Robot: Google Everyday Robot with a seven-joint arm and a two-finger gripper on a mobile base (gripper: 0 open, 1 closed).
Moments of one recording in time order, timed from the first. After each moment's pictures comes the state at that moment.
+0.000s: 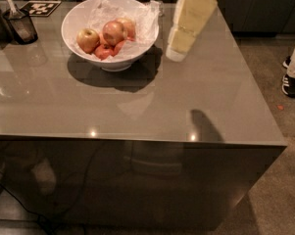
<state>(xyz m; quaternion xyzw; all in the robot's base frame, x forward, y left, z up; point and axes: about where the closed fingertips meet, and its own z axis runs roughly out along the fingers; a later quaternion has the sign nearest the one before) 0.518 -0.071 1.061 -0.62 0.75 -0.01 0.24</state>
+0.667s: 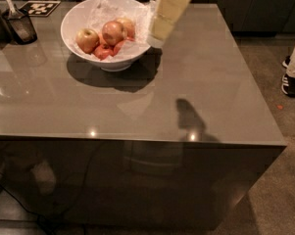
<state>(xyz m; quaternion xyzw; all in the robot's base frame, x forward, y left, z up) 0.550 -0.048 1.065 -0.61 0.75 0.00 0.26</state>
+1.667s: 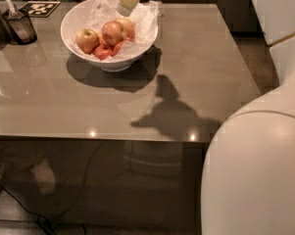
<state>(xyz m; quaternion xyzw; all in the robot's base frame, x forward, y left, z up) 0.651 0.007 1.076 -0.58 0.76 0.02 0.28</state>
